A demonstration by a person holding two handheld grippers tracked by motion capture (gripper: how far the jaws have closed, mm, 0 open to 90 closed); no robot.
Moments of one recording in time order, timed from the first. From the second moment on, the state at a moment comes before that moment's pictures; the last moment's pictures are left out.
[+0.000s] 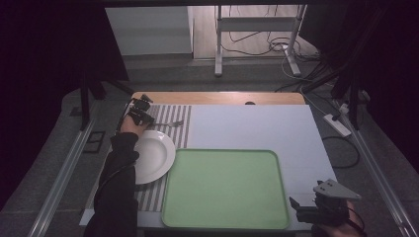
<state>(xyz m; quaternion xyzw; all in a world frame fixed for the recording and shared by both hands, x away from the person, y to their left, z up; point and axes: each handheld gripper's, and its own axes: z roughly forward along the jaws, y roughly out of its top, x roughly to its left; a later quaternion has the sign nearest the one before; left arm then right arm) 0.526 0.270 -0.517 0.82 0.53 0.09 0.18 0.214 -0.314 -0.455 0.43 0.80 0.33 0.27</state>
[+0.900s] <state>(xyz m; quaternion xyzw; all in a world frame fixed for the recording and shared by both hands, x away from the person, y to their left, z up) 0.502 0.280 -0.507 0.84 0.50 0.05 0.22 0.215 -0.312 -0.455 0.43 0.80 0.33 0.27</state>
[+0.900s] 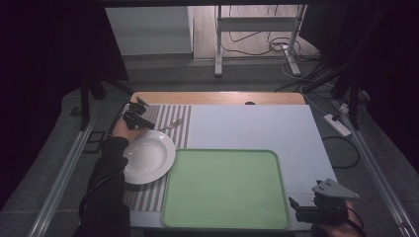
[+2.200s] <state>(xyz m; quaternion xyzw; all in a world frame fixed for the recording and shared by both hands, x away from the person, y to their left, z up) 0.504 0.273 -0.519 0.85 0.48 0.06 0.22 0.215 -0.311 -0.456 0.42 0.80 0.32 0.27</state>
